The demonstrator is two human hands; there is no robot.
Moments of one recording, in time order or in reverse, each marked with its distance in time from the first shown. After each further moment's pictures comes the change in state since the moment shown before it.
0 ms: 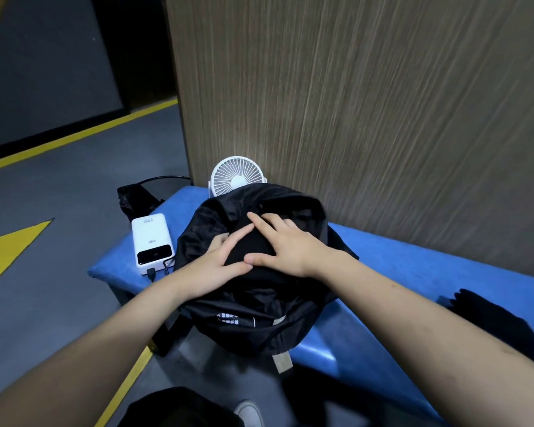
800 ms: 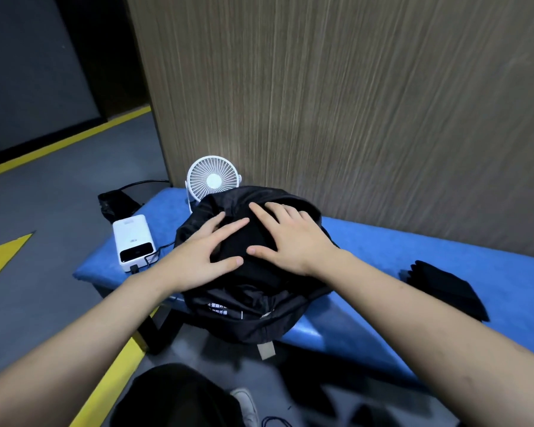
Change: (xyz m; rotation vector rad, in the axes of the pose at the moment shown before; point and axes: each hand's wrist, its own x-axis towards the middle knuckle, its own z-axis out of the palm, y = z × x) left_hand -0.023 0.040 0.008 0.328 0.066 0.130; right_hand -0.064 0.013 -0.010 -0.239 0.258 0.053
